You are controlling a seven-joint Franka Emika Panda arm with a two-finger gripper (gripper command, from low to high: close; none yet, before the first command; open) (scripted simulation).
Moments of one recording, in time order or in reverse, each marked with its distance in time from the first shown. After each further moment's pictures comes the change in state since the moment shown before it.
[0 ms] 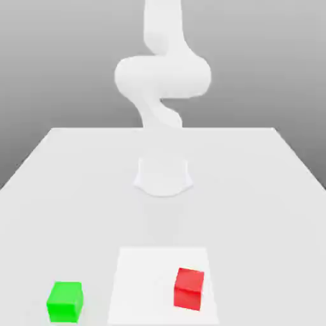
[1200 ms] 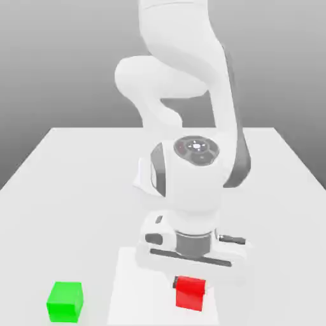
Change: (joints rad) arm 0.002 1.041 0.076 -0.224 -0.118 0.541 0.387
